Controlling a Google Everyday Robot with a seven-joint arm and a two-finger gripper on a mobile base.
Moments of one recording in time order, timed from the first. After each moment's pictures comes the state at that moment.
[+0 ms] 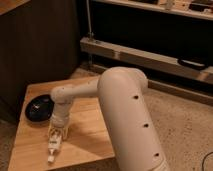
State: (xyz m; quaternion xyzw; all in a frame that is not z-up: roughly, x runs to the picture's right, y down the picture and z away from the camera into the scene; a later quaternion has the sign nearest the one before) arm -0.269 0.245 0.783 -0.49 0.27 0.60 0.58
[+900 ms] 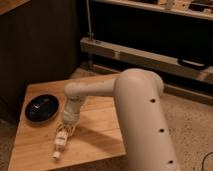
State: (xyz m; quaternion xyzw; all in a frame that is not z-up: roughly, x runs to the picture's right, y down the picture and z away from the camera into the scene) arm -0.213 0.220 0.775 -0.52 0.25 0.61 0.54
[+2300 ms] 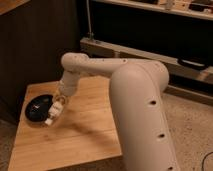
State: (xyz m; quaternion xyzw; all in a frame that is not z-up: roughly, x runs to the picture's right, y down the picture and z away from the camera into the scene) arm -0.240 0.065 0.776 -0.43 0.24 0.73 0.47
